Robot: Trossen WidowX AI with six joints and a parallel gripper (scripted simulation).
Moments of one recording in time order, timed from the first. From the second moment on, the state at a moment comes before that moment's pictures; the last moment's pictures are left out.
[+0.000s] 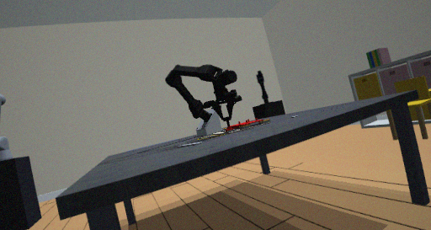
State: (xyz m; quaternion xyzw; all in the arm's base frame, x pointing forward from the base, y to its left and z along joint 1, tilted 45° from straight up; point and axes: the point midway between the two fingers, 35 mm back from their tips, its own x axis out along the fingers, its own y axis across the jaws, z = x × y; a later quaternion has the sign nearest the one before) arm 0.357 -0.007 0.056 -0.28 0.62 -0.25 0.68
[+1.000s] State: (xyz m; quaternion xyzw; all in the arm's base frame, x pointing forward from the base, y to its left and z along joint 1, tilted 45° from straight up) arm 0.350 0.018 0.084 -0.29 0.62 -0.25 0.68
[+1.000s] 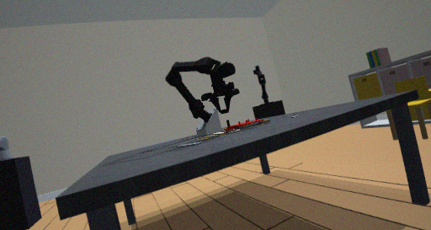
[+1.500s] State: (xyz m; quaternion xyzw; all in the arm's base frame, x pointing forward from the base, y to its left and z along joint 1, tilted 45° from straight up) arm 0.322 -0.018 0.122 -0.28 0.62 -0.25 0.69
